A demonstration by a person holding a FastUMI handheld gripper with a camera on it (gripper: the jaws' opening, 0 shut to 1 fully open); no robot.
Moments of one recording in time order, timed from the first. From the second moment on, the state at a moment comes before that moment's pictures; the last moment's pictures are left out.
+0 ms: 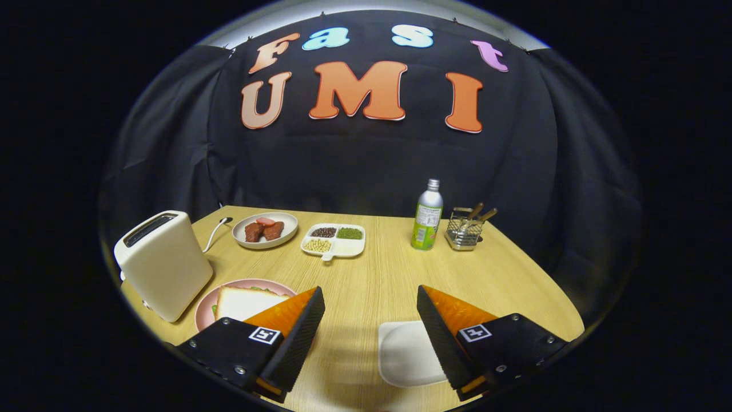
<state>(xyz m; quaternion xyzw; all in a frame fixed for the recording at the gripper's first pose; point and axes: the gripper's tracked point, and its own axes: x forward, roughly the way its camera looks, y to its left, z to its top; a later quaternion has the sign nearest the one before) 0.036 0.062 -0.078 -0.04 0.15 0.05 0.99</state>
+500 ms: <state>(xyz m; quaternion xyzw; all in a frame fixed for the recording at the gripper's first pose) 0.019 0.040 -0.025 -0.02 0.09 0.03 1.00</state>
